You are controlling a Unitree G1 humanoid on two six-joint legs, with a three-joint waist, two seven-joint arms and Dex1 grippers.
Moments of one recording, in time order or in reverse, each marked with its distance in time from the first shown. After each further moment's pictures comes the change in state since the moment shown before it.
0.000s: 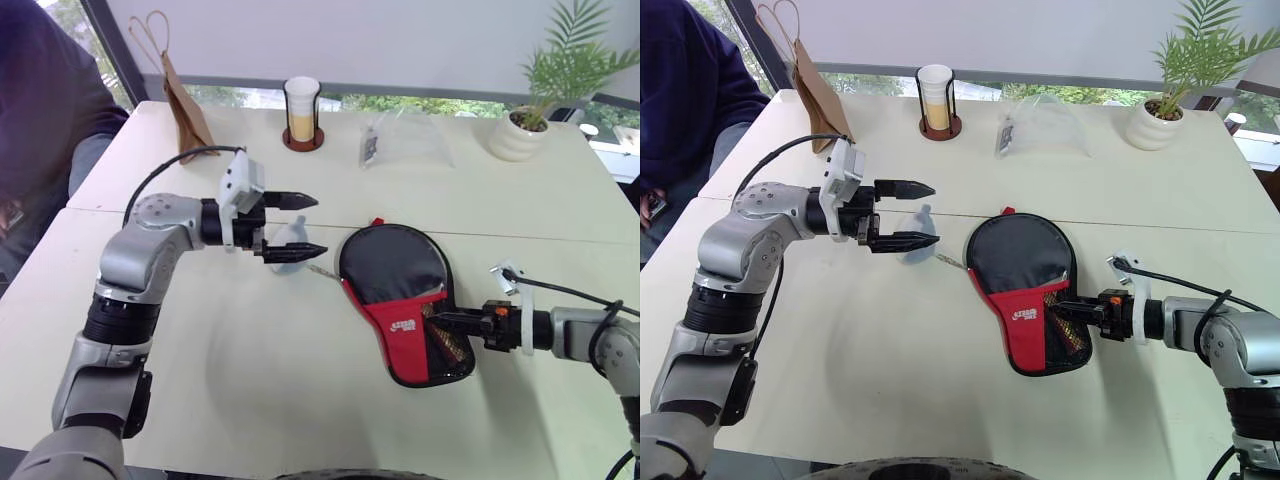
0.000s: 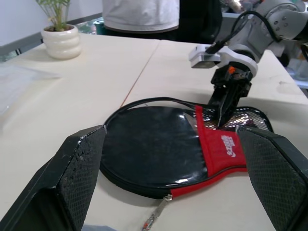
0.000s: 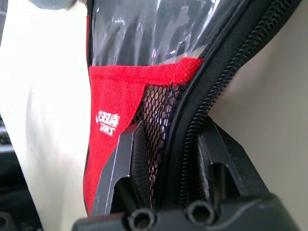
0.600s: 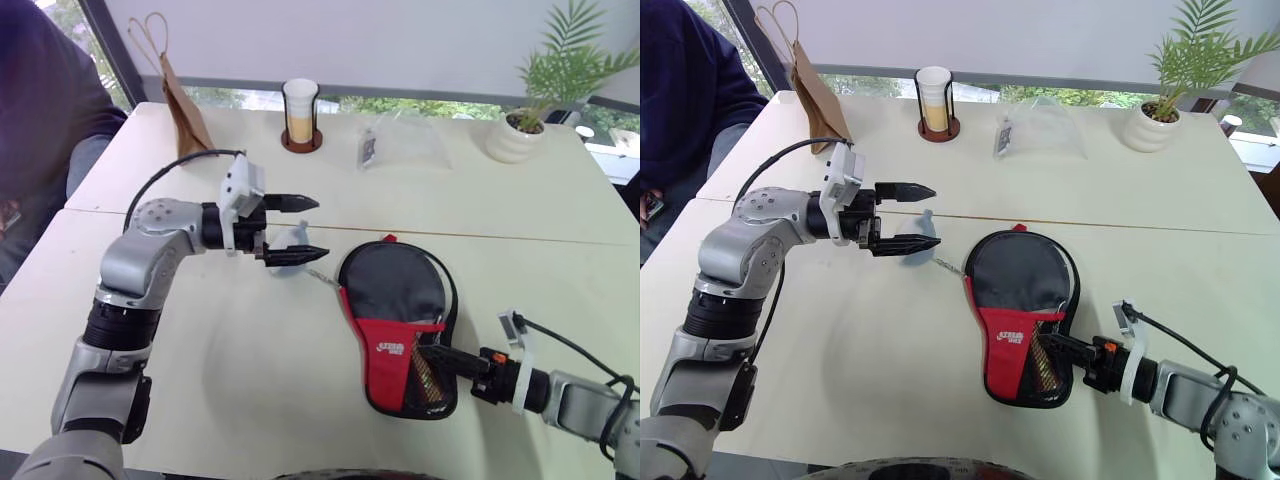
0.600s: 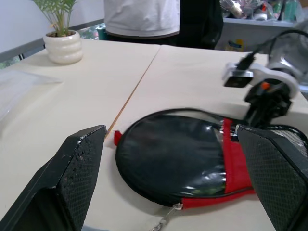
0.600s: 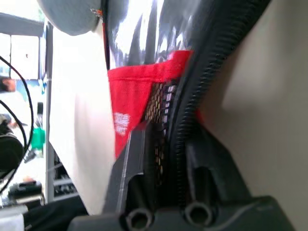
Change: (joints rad) left arm 0.027 -0.002 -0.001 -0.028 -0.022 -0.001 0.016; right arm 0.344 0.334 -0.305 -0.316 0.333 0.219 -0.362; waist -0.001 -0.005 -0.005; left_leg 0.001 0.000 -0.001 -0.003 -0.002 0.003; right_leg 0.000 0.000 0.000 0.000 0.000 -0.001
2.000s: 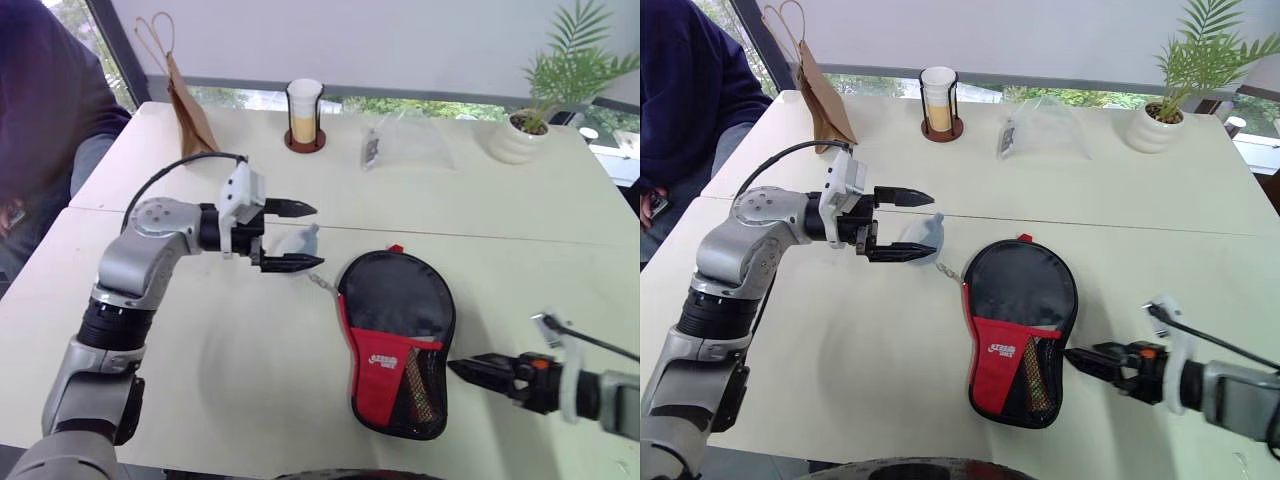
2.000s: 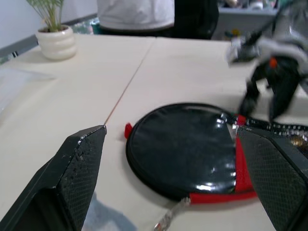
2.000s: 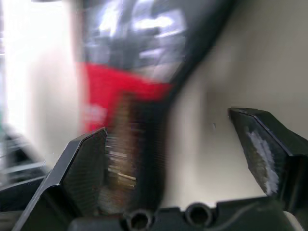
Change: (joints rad) left arm 0.001 0.052 -0.033 0.032 0.048 -0.078 -0.049; right arm 0.122 -0.457 -0.078 -0.018 0.145 -0.141 -0.063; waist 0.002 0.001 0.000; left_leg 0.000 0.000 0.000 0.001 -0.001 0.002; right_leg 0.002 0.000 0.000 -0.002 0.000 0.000
